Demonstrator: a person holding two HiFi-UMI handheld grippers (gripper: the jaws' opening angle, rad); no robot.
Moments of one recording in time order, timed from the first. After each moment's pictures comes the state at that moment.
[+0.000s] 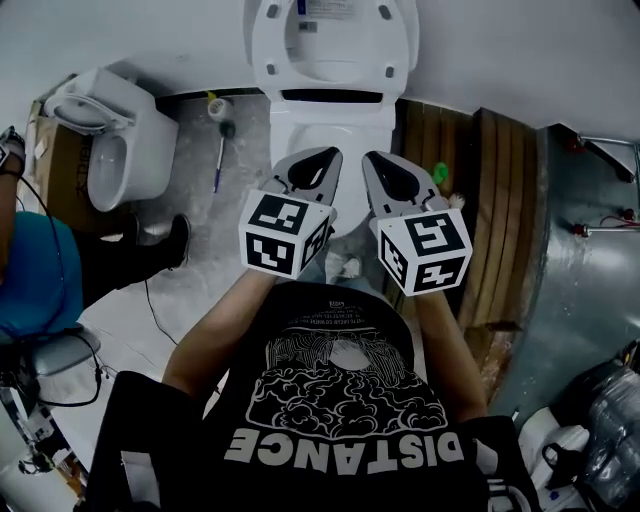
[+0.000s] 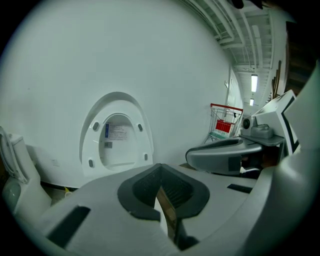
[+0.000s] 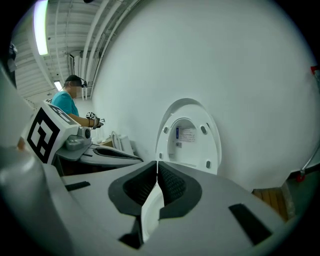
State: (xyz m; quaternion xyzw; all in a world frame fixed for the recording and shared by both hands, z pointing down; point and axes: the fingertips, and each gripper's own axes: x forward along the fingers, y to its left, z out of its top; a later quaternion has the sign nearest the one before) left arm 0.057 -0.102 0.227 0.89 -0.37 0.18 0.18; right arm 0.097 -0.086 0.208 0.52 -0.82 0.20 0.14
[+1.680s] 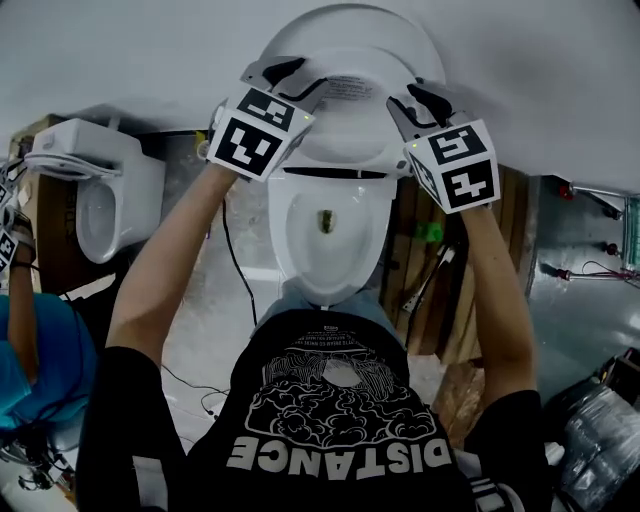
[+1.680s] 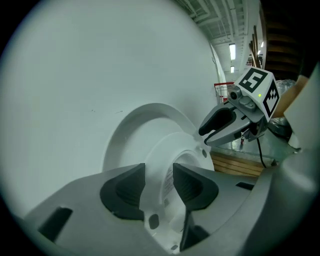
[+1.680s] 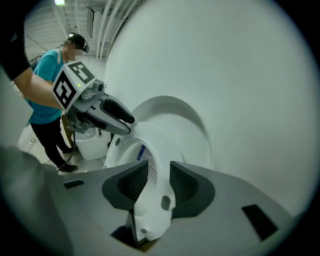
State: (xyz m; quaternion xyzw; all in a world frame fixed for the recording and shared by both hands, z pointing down) left arm 0.035 -0.452 0.188 0.91 -0.30 0.28 0.01; right arm 0.137 -0.411 0.189 0.48 -0.81 0.06 0.33
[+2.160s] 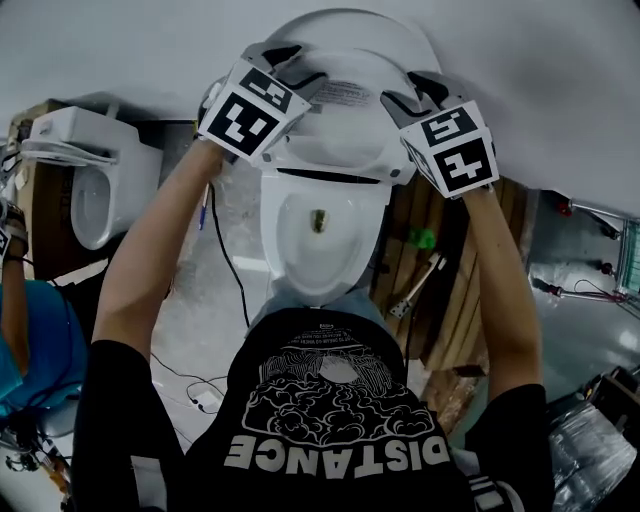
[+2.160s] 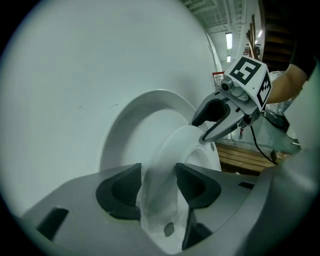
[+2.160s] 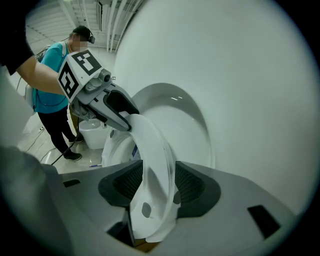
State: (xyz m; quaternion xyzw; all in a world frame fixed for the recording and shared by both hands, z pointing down) left arm 0.045 -0.486 0.201 0.90 -0.28 0.33 -0.01; right arm 0.146 -0.452 0.202 0.43 -0.82 0.05 0.38
